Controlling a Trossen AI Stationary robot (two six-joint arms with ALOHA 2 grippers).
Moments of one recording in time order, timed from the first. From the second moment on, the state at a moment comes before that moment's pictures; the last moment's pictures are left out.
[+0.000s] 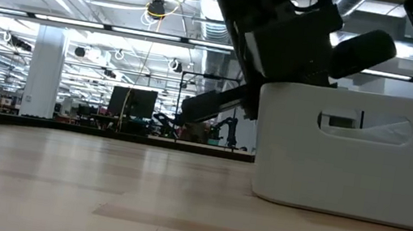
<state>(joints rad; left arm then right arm) -0.26 2.31 1.83 -0.57 -0.15 1.43 0.71 0.76 0.53 0.06 0.58 0.42</state>
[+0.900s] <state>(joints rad) -0.28 2.31 2.18 -0.91 -0.30 0.96 0.71 0.73 0.53 0.08 0.58 0.46</state>
